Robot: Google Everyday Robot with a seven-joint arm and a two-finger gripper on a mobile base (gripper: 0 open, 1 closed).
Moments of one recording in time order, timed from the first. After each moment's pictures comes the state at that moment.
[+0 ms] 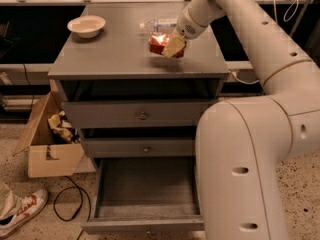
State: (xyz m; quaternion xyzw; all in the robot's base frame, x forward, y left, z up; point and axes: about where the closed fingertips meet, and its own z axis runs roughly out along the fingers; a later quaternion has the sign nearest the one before) arm 0.800 -0.040 0.865 -0.58 0.75 0.10 0.31
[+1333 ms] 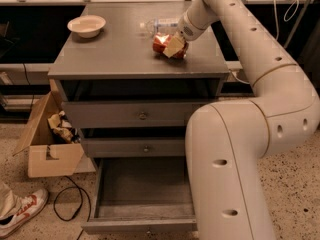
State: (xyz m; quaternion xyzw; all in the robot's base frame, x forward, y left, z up) arm 0.833 -0.054 0.845 -0.52 0.79 0.08 0.31
